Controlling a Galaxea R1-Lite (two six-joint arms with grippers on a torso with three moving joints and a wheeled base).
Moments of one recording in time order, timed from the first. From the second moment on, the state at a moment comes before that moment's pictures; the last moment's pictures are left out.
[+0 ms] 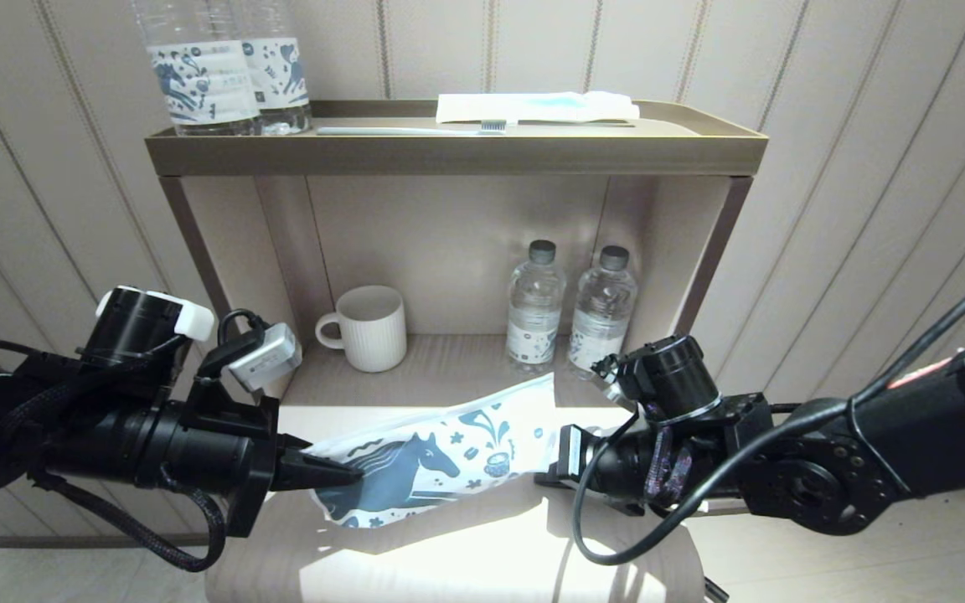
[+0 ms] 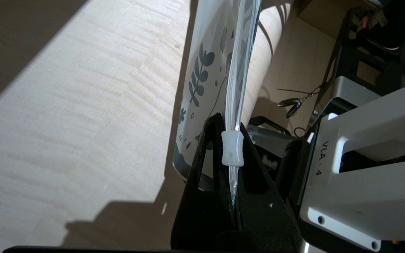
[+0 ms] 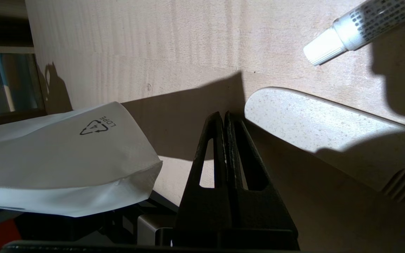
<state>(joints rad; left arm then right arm) -0.30 1.62 -0.81 0.02 -0.85 0.45 0.57 1.87 -0.87 -0.31 0.30 0.78</state>
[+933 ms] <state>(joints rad) -0.30 1.62 -0.81 -0.04 -0.85 0.43 0.60 1.91 -0.93 -0.31 0.23 0.78</state>
